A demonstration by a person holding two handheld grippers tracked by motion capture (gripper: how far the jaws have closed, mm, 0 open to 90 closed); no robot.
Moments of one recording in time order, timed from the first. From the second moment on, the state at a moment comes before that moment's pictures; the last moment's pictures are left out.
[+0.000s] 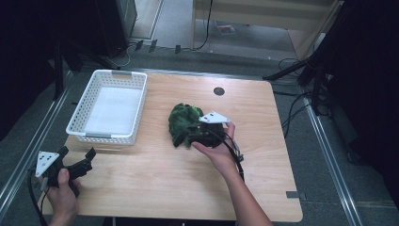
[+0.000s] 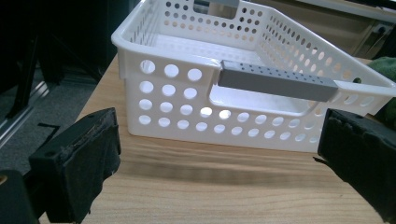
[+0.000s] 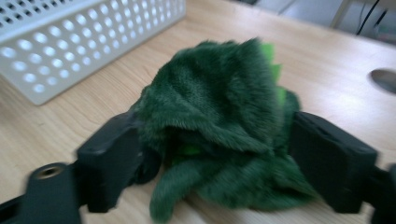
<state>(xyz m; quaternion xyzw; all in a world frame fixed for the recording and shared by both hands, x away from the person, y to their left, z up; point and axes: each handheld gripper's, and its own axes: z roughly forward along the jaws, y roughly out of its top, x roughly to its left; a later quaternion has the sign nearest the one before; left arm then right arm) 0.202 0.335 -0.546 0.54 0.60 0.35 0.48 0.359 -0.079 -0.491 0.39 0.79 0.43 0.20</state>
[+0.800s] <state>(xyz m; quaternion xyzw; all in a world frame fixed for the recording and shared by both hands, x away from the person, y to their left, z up) 0.236 0.134 -0.485 0.71 0.40 0.24 0.53 0.301 -0.105 -0.418 0.38 0.72 0.52 0.25</state>
